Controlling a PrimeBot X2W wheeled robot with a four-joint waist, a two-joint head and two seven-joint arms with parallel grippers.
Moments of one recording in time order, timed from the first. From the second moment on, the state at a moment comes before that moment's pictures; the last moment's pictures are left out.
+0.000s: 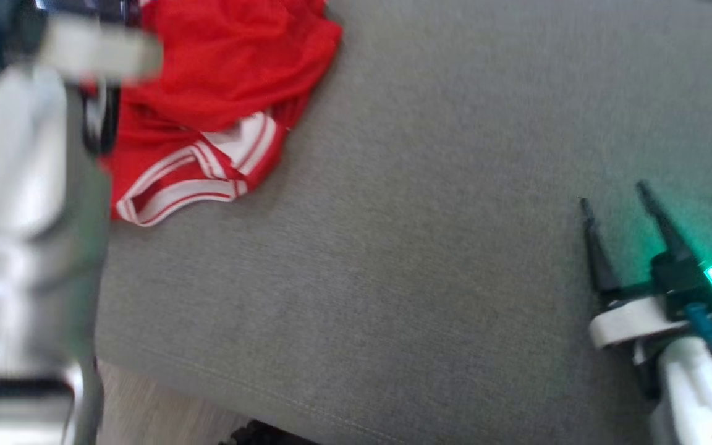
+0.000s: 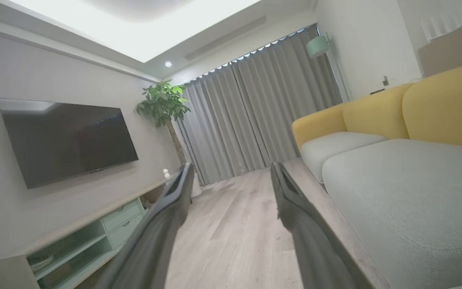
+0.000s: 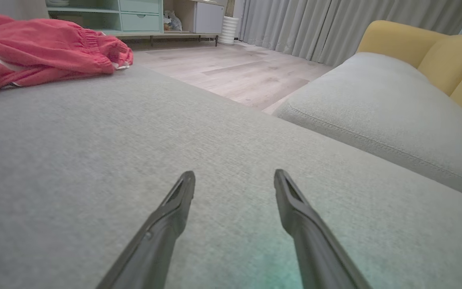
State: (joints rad) left arm -0.89 0.17 -0.14 0.38 -0.05 -0.07 -0.22; right arm -0.14 -0.08 -0.05 0.23 -0.26 0.13 -0.25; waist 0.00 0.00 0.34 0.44
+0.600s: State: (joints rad) left arm -1.22 0.09 -0.32 1.14 -0.15 -0.13 -0.02; right arm -0.19 -0.18 -0.07 -0.06 -0.31 0.13 -0.26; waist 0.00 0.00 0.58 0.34
